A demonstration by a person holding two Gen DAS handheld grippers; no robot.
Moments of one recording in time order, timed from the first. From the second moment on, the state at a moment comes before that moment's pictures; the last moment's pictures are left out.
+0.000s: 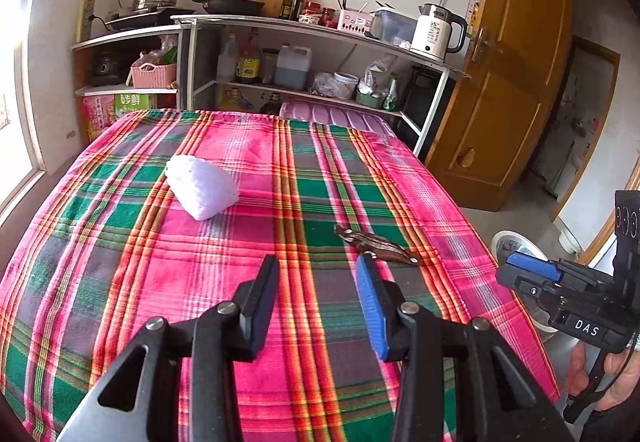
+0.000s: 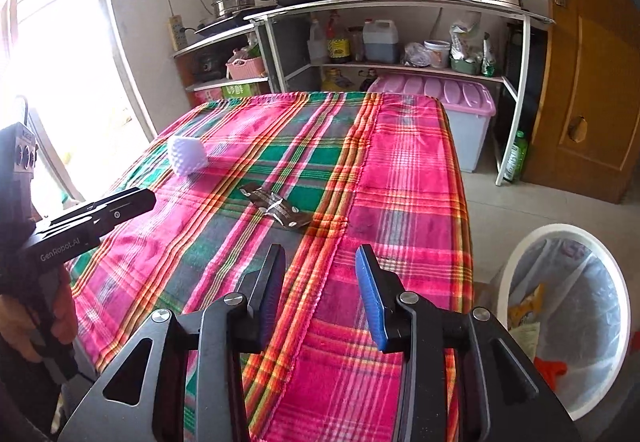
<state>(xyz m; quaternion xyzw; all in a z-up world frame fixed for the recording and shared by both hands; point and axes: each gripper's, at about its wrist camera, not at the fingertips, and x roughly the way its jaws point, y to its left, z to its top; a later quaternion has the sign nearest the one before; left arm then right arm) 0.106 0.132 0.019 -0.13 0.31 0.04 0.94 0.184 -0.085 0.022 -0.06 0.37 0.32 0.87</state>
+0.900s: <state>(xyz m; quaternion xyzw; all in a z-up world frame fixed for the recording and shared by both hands) 0.184 0.237 -0.012 -0.17 0.34 0.12 0.91 0.248 -0.002 -0.019 -0.15 0.40 0.36 0.83</state>
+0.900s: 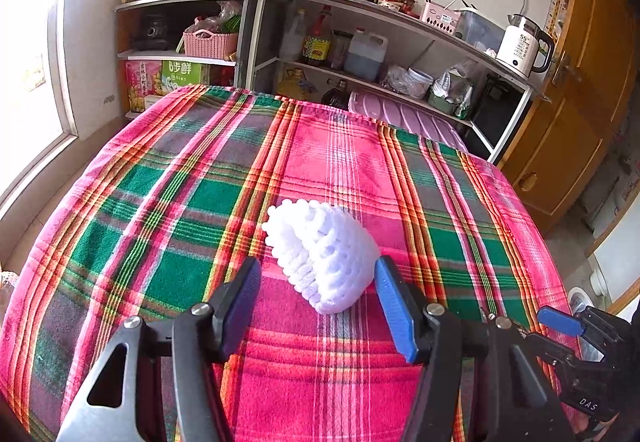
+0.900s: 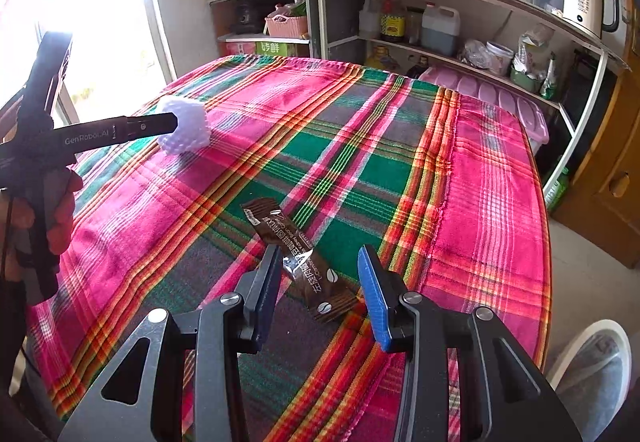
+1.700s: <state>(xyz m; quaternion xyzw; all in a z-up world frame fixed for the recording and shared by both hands) 0.177 0.208 0.001 -0.16 0.34 0.09 0.92 0.239 -0.022 -0.009 -0.09 0.41 0.35 0.84</state>
